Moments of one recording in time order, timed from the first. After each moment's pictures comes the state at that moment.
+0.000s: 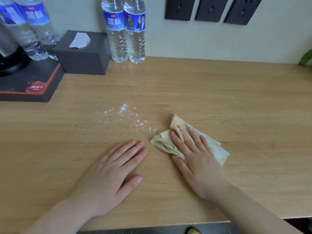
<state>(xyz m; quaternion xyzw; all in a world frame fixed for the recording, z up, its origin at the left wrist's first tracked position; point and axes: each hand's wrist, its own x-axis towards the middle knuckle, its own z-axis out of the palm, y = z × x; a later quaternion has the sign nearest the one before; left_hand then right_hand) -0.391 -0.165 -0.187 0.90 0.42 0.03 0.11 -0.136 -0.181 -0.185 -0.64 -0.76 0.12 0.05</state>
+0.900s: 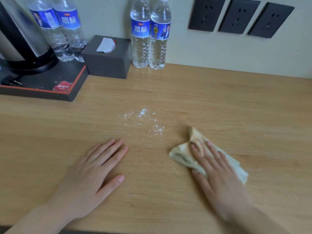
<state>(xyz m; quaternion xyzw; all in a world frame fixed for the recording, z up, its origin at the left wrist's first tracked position) -0.461 -0.165 -0.182 0.85 0.51 0.04 0.11 -0.138 -0.190 -0.183 -0.63 -0.77 0.11 0.03</state>
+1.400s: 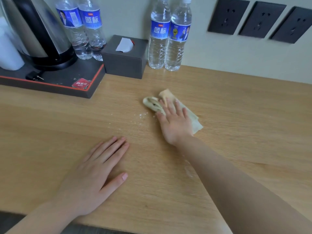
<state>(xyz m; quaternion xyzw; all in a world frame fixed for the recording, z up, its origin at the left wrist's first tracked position) -0.483 -0.169 -0.187 0.83 0.54 0.05 0.11 -0.257 -0.033 -0.189 -0.64 -0.75 0.16 0.06</state>
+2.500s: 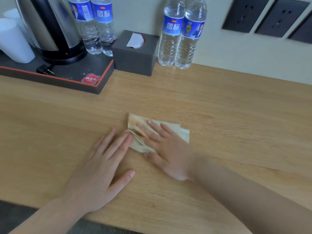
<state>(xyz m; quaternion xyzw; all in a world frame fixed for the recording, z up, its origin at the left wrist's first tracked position) -0.482 -0.169 -0.184 0.82 0.56 0.06 0.09 -0.268 -0.092 -0.177 -0.35 -0.92 0.15 -0.01</state>
